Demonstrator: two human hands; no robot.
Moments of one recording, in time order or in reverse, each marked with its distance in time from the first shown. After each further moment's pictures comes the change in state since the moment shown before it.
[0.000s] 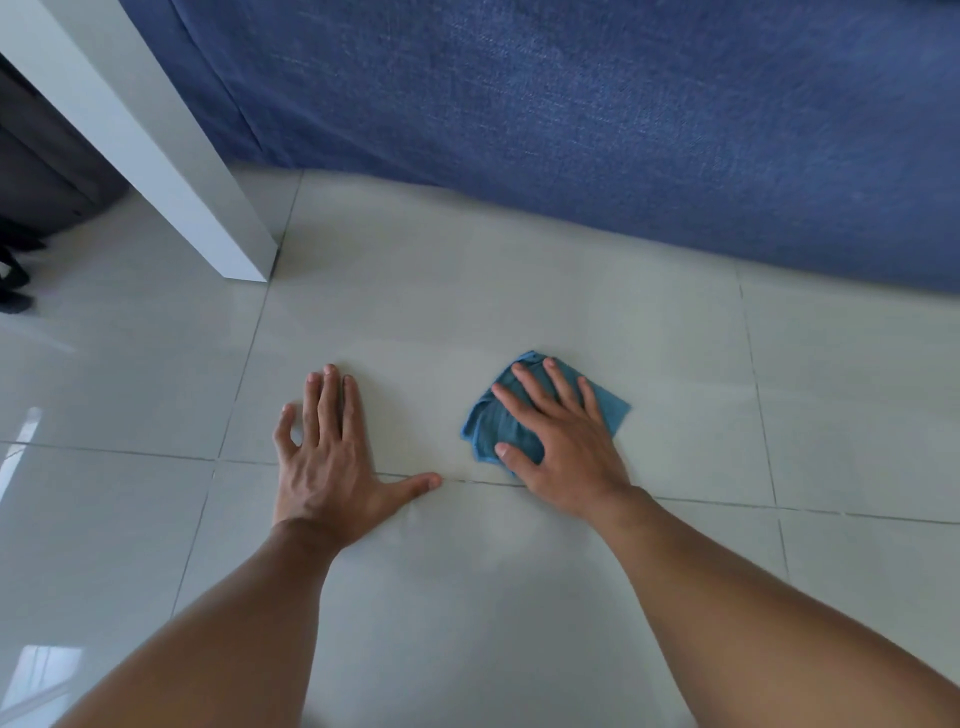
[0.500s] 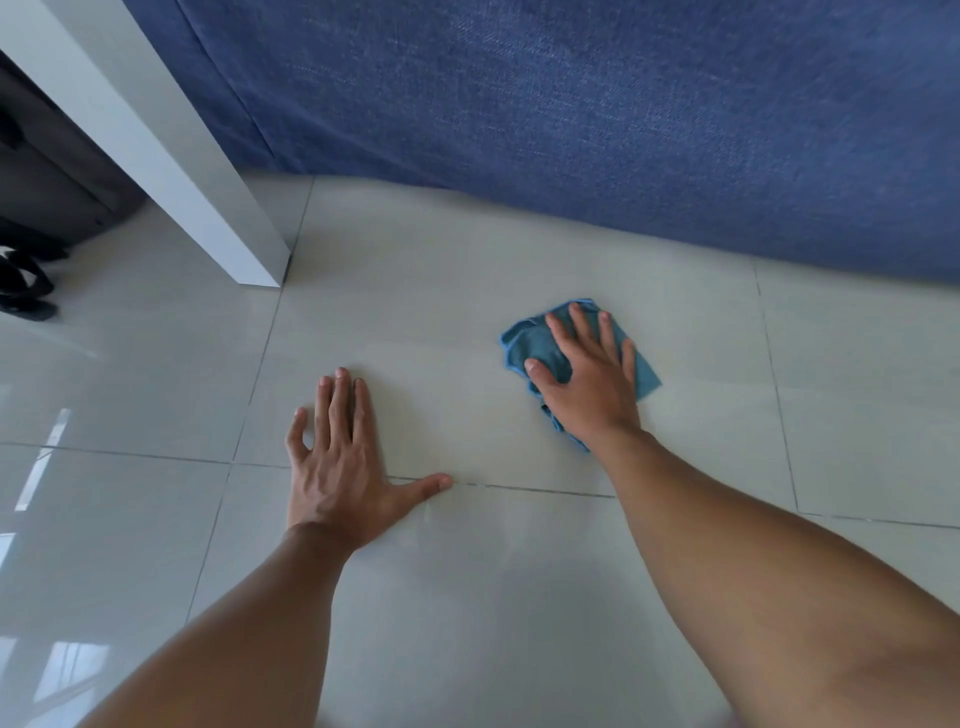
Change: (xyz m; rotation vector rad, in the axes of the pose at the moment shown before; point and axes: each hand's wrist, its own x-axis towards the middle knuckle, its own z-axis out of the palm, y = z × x) left_hand -0.001 0.002 -0.002 -0.013 -0.003 -0.015; right_hand 0.059 0.022 -0.011 0.095 0.125 0.355
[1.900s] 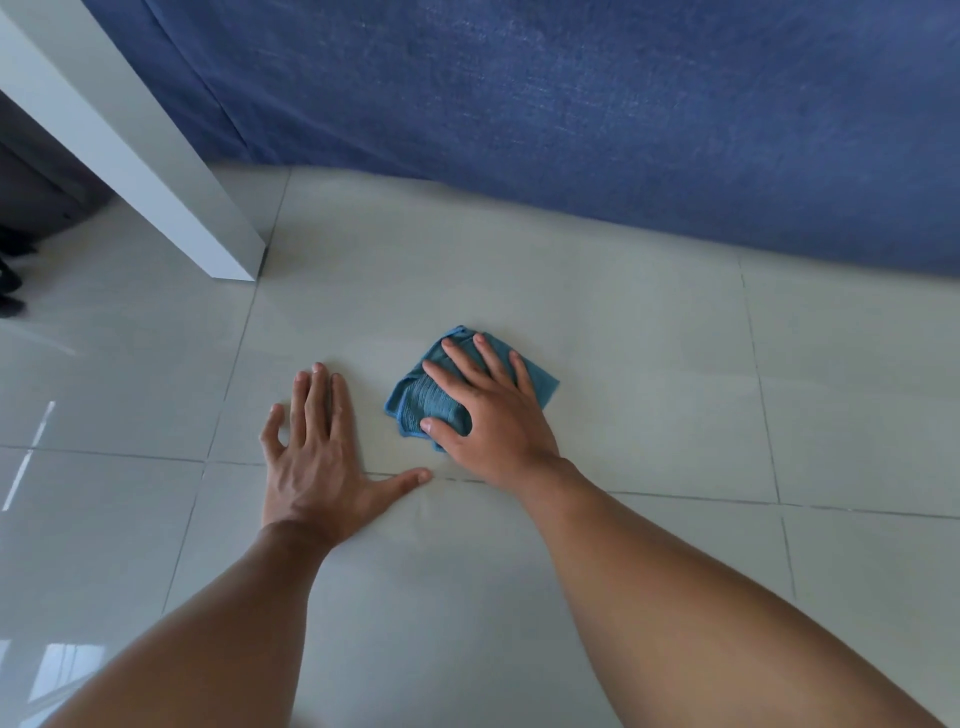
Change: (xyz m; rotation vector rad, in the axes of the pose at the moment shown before) left_hand 0.001 0.001 0.002 0.028 0.005 -0.016; right_hand -0.039 -0.055 0.029 0.067 -0.077 -0.388
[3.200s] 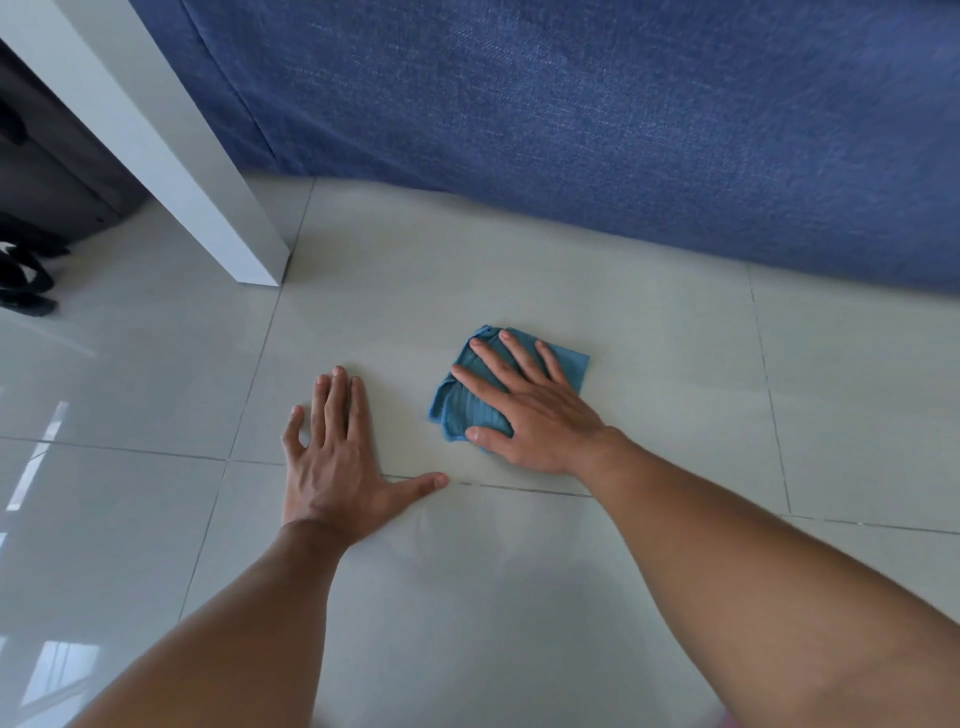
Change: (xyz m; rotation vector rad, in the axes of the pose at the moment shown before) left_hand -0.002 0.001 -0.005 -0.085 0.002 -0.012; right_hand 0.007 0.031 -0.032 -0.262 -0.271 -0.173
